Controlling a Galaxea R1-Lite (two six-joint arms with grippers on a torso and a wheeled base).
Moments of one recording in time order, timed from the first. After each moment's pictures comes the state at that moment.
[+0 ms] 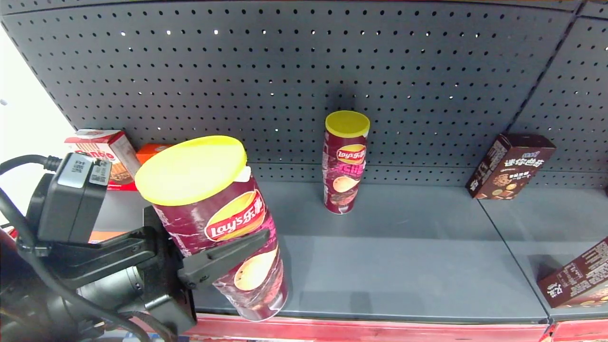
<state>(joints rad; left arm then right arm) -0.56 1.36 -0.37 -1.12 -0.47 -0.01 -0.01 0.00 0.00 0.00 -0.02 -0.01</state>
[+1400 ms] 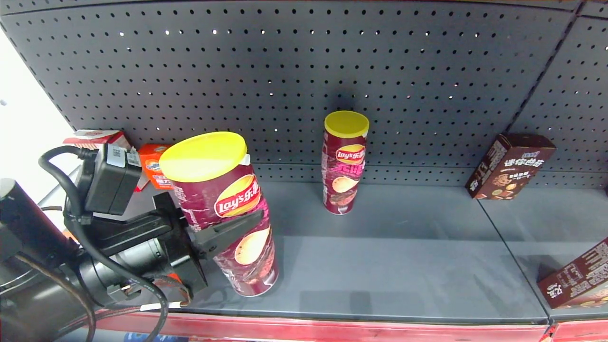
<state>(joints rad) -0.46 1.44 -0.40 -1.14 -0.48 -0.01 0.28 0.68 -0.65 0.02 0.09 0.01</state>
